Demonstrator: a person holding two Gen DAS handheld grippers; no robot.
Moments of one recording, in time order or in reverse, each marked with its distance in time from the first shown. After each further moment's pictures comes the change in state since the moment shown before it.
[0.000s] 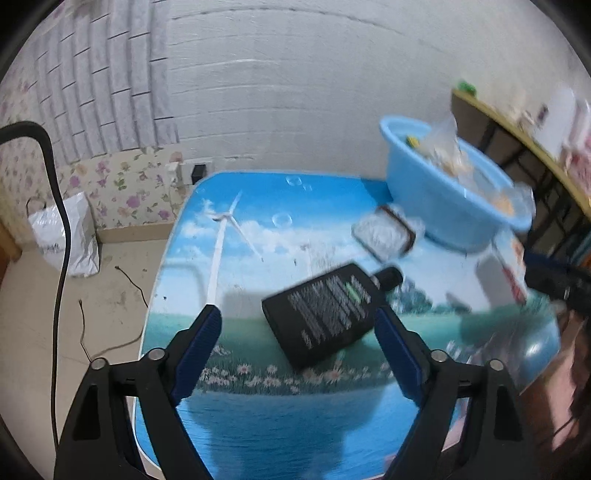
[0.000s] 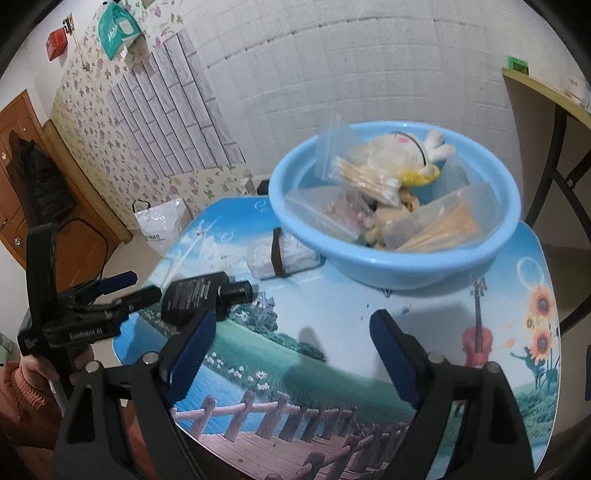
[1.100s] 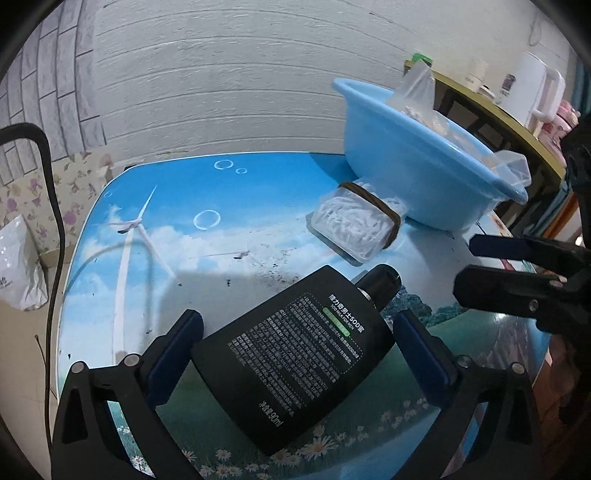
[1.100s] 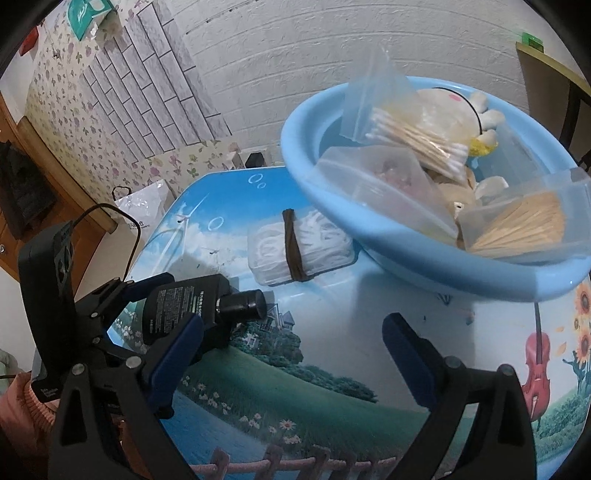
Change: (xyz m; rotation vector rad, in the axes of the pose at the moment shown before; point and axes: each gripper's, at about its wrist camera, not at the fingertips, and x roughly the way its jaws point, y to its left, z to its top) left arm 0.067 -0.011 0.011 0.109 0.029 -0.218; right arm 0.078 0.028 0.016 0.051 0.098 -0.052
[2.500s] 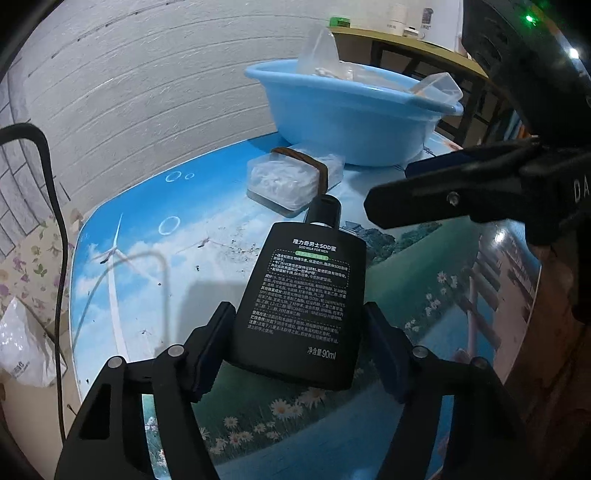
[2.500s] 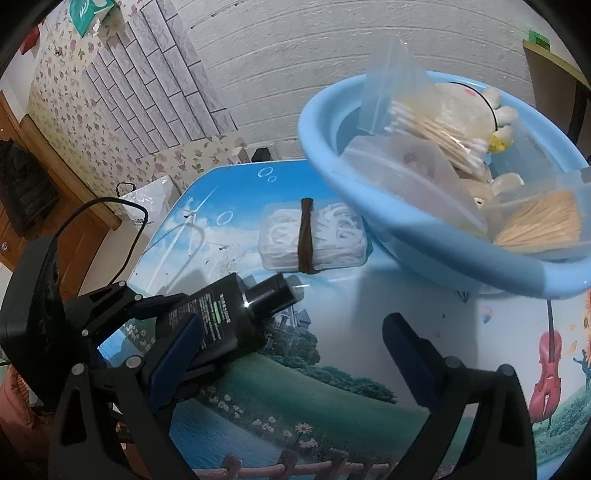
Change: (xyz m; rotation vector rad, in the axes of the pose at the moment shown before) left arm -0.012 -0.026 -0.019 0.321 0.056 -0.035; right arm 0.004 0.004 -0.002 0.009 0.014 0.015
